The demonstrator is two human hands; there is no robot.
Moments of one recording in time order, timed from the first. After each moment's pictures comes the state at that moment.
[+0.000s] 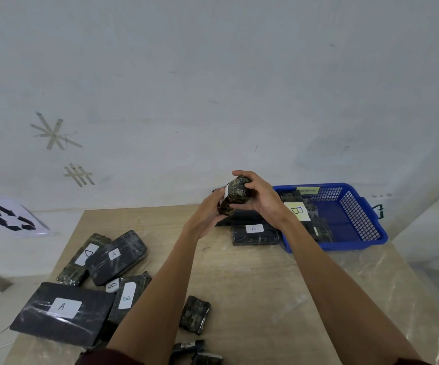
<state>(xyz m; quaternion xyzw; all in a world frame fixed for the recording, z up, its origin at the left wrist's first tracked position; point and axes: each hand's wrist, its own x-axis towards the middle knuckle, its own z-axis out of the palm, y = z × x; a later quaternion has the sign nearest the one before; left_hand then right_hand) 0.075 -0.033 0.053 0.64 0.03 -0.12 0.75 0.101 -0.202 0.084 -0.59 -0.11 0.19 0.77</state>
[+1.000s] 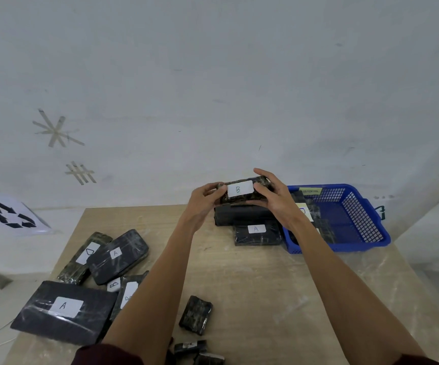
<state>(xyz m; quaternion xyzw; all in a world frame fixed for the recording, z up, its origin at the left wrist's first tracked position) 0.094 -0.011 0.050 0.64 0.09 -0.03 0.76 0.108 -0.219 0.072 -0.64 -0.09 0.10 0.76</state>
